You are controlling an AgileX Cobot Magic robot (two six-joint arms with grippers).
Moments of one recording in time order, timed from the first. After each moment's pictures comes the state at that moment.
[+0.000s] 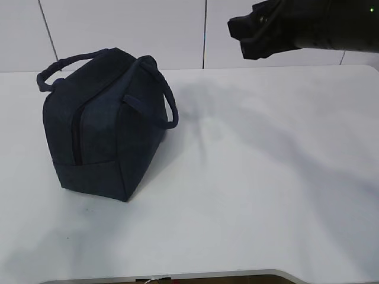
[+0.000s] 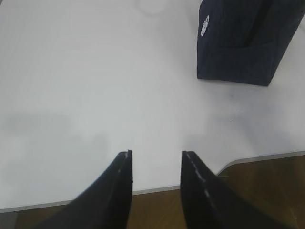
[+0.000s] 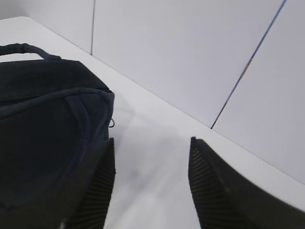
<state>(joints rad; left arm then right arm) 0.08 0.01 -0.50 -0.13 1.11 0.12 0.37 1.46 -1.06 -1.16 -0.12 0.83</state>
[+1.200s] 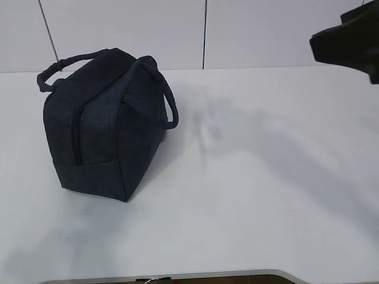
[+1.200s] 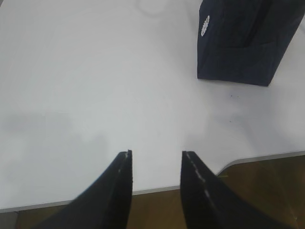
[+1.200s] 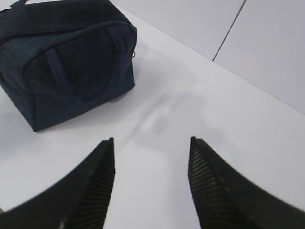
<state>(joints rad) 0.08 0.01 -0.50 -0.13 1.11 0.12 0.53 0.99 -1.01 -0.10 0.61 -0.17</state>
